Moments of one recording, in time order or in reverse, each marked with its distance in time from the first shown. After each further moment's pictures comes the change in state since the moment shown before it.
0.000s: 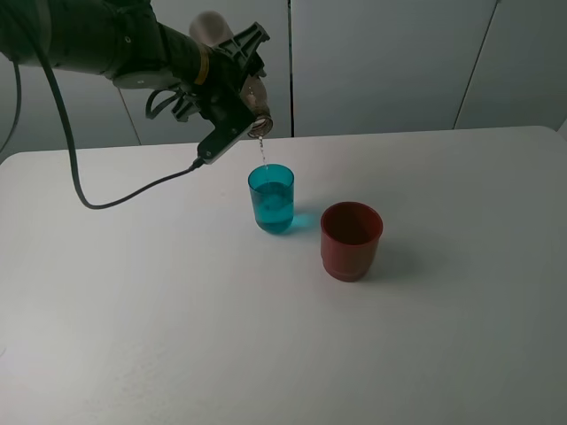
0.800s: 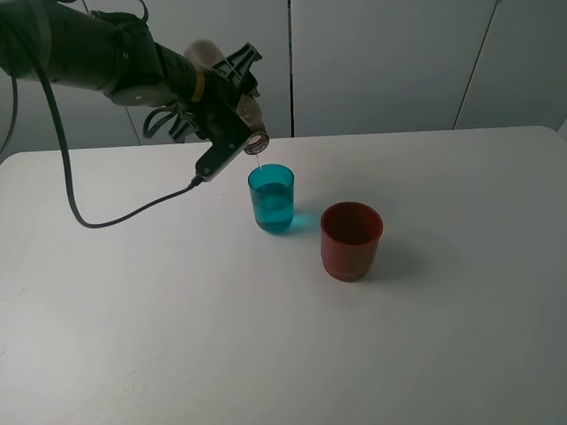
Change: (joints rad) left arm 0.008 0.000 0.061 -0.088 0.001 0.000; right arm 0.000 0.000 0.000 0.000 0.000 0.000
